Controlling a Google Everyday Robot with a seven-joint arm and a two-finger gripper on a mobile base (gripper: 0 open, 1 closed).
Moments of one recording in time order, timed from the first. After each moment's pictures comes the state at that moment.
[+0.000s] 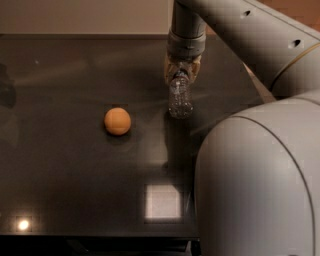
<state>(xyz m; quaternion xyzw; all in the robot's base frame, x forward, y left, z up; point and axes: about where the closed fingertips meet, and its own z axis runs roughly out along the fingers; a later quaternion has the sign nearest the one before) 0.681 -0.068 0.879 -0.06 0.99 0.02 0.09</state>
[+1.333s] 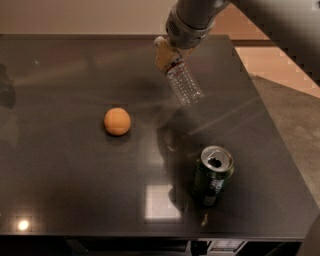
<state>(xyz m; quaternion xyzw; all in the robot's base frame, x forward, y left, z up) 0.657 -0.035 0.951 -0.32 0.91 0.05 0.25</state>
